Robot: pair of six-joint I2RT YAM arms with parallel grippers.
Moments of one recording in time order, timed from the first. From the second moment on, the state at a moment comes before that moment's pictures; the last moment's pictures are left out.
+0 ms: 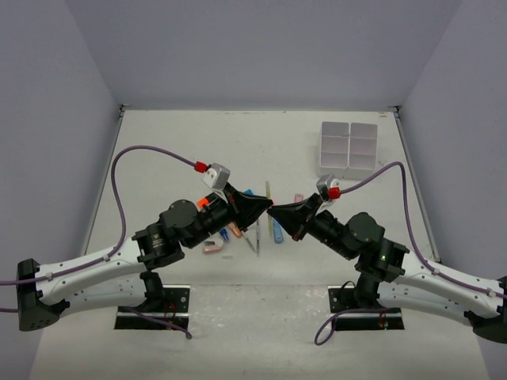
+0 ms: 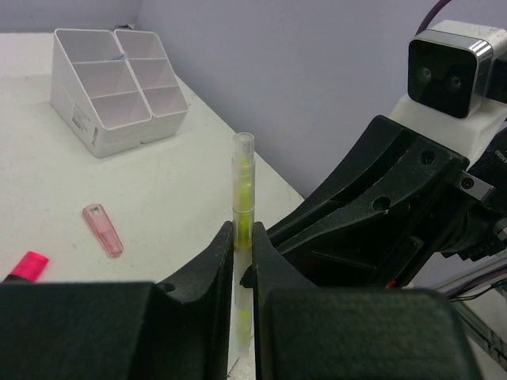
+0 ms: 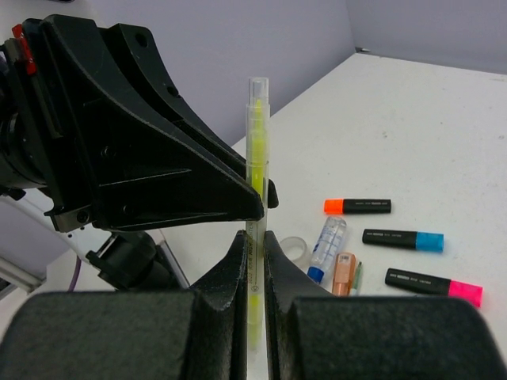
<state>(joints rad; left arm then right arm) -1.14 0.90 0.77 0.19 -0.19 -0.54 1.14 0.69 0.64 0.13 0.19 0.37</state>
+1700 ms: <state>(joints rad) -1.13 0.93 0.84 0.31 -0.15 -0.47 1.11 0.82 0.83 -0.11 0.01 0.28</state>
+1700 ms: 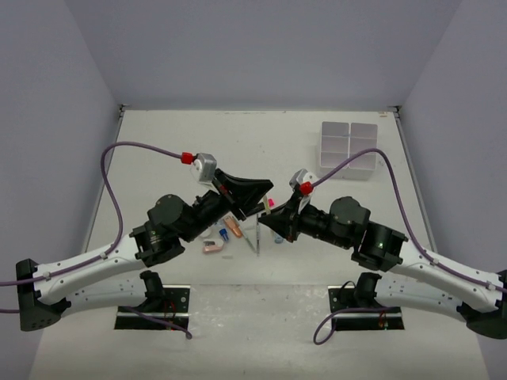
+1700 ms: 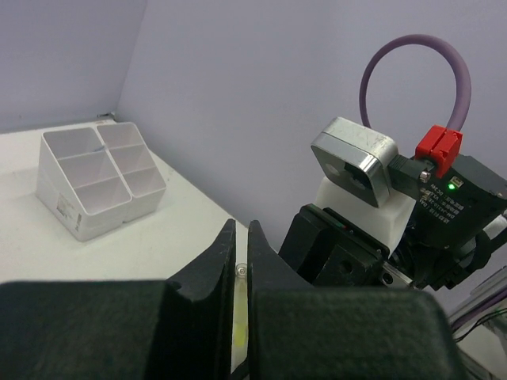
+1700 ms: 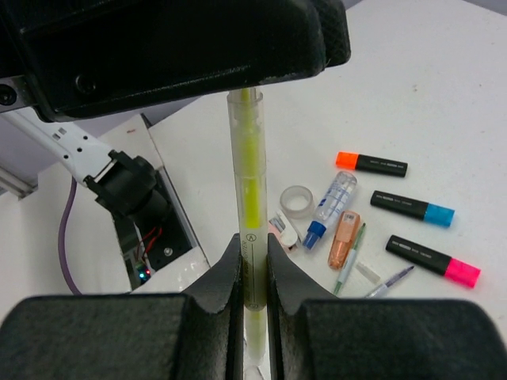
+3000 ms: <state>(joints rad) -1.25 1.02 1.25 -0.33 -0.62 -0.49 0.79 0.97 0.78 0.08 0.06 0.40</state>
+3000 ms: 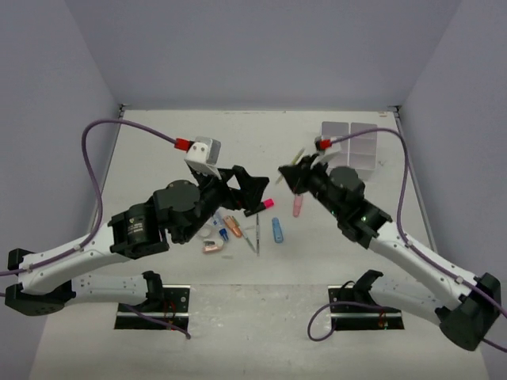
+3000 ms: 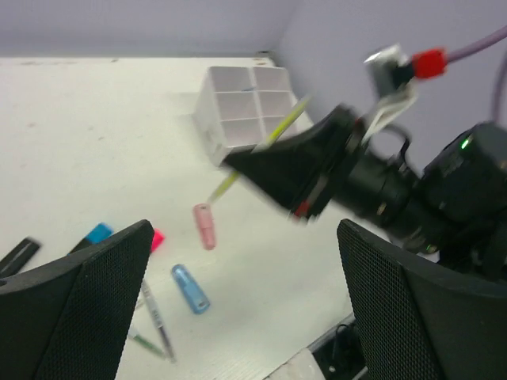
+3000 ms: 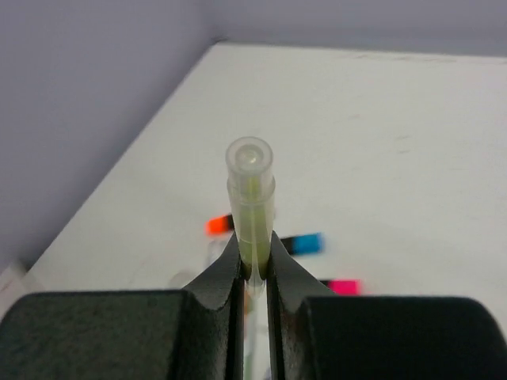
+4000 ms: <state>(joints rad) -1.24 0.91 0.97 -0.83 -0.73 -0.77 0.15 1.87 1.46 -0.01 0.38 0.44</state>
